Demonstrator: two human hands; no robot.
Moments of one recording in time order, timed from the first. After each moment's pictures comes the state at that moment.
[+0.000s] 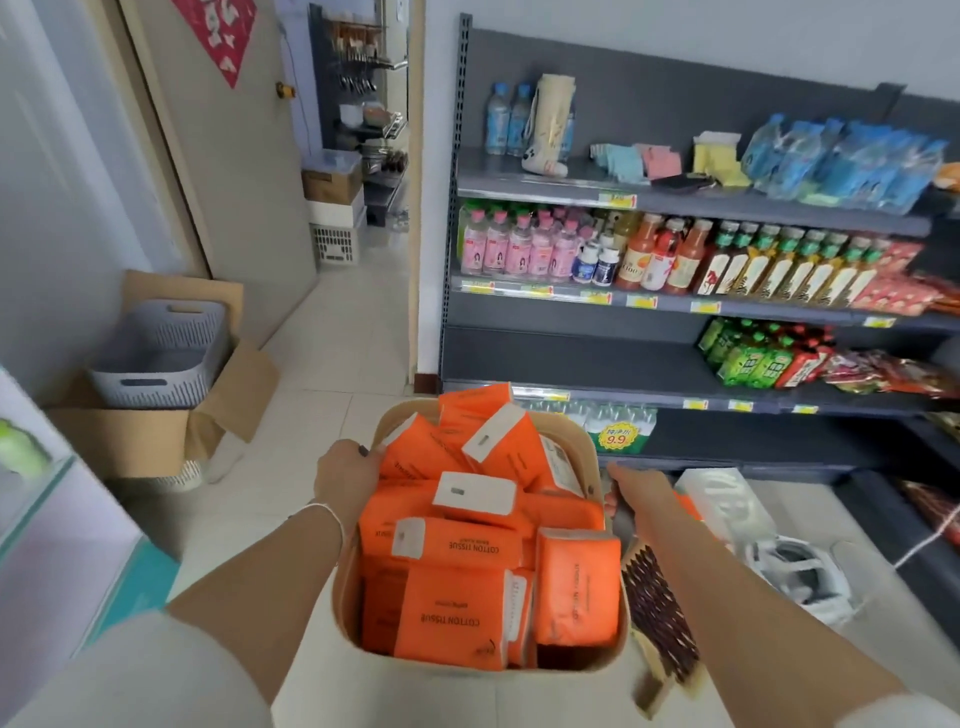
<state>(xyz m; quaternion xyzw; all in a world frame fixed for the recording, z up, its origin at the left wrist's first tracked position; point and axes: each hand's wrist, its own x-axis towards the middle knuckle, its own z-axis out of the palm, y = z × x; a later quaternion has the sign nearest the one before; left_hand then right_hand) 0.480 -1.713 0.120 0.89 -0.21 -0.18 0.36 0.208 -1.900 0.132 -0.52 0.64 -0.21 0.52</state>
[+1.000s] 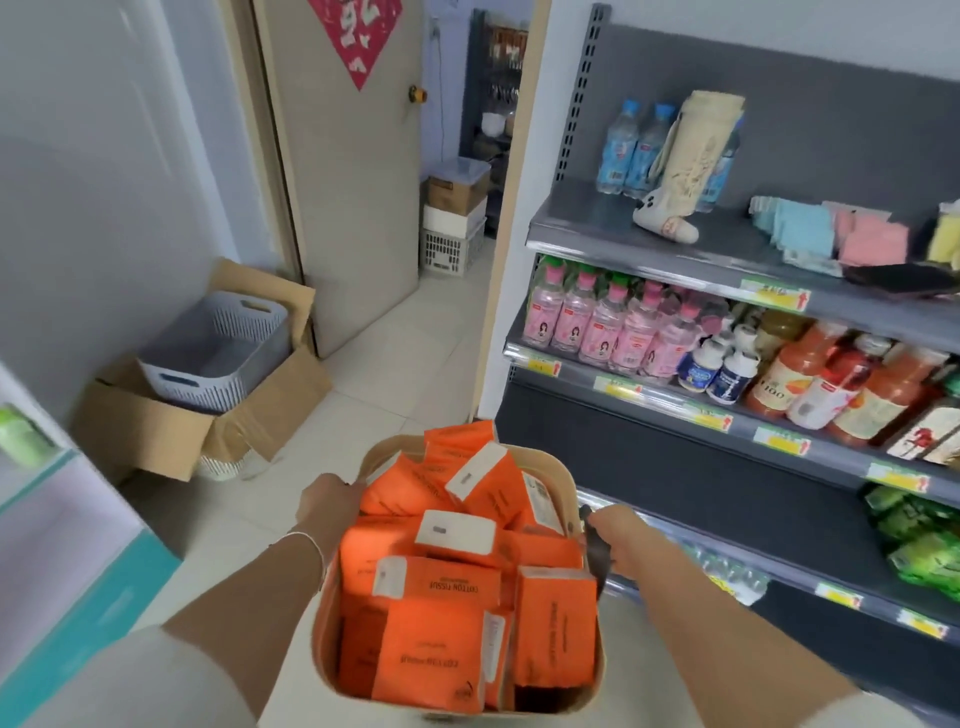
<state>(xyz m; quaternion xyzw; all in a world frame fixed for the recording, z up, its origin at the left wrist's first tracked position) 0.605 -1.926 0.068 0.92 0.01 -0.22 0.33 0.406 -2.193 0.088 -0.64 0.56 0.03 0.52</state>
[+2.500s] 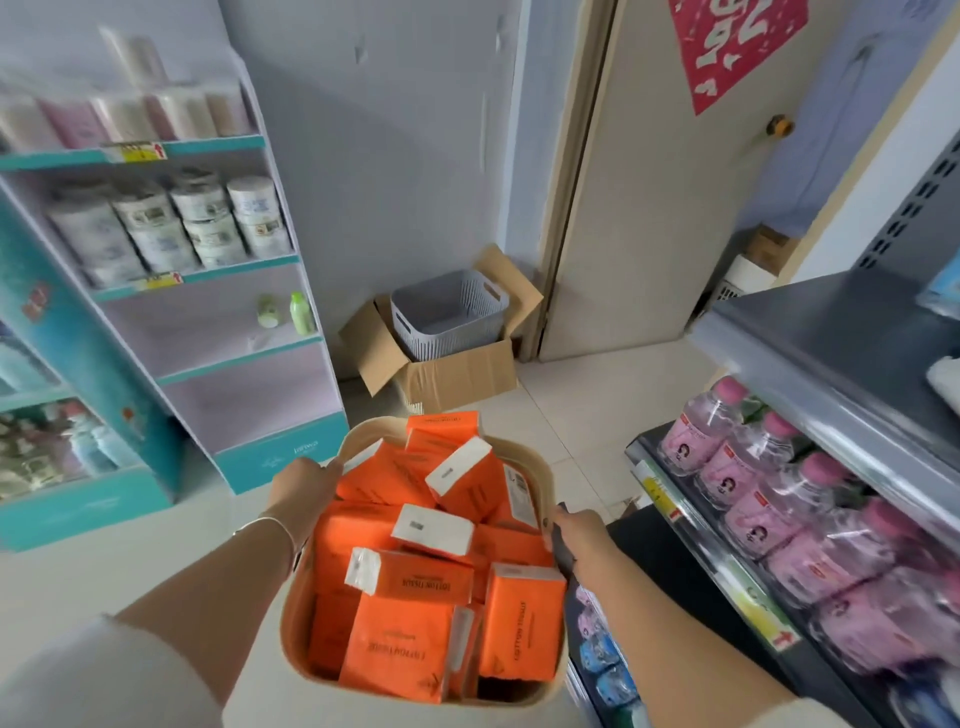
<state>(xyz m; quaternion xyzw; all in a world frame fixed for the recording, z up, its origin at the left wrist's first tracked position) 0.567 -1.984 0.083 0.82 0.42 -0.02 0.39 0.608 -2.295 0.057 -0.77 0.26 0.25 0.53</state>
